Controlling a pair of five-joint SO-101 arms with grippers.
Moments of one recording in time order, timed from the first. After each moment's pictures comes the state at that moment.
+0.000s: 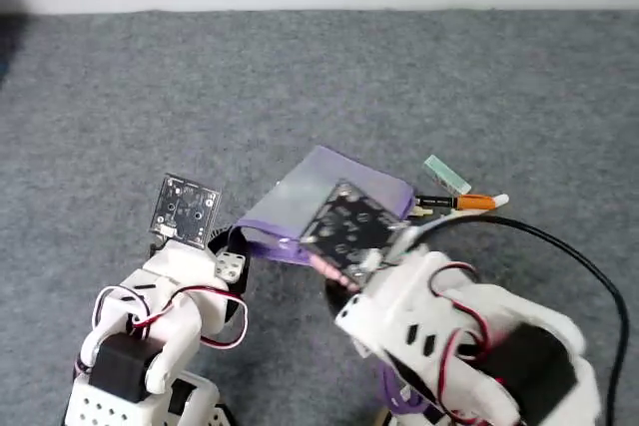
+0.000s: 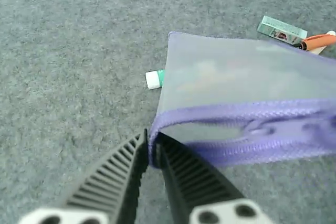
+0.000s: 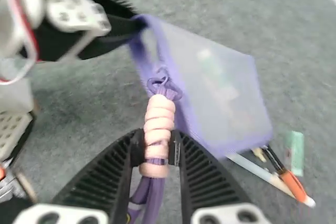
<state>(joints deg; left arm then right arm) 15.6 -79.4 61.7 73.1 6.8 -41.1 -57.5 12.0 100.4 14.4</state>
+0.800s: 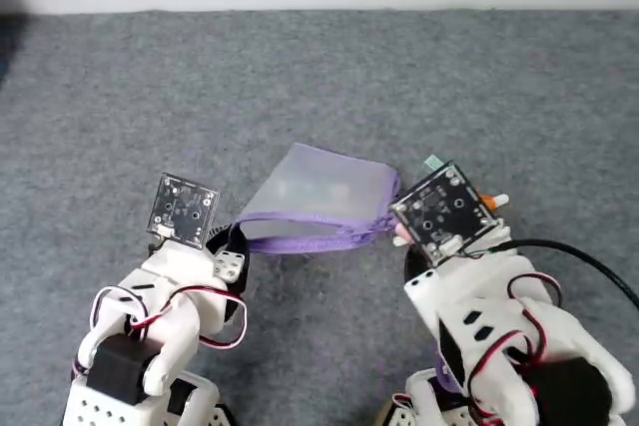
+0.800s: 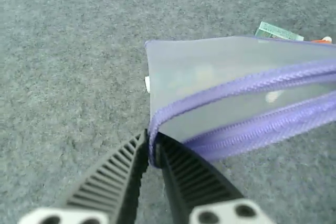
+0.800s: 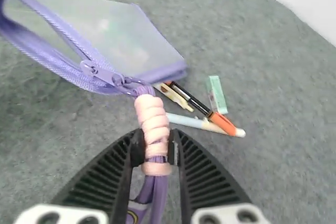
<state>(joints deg) 15.5 -79.3 60.3 73.1 7.1 -12.6 -63.6 15.1 100.6 23.8</state>
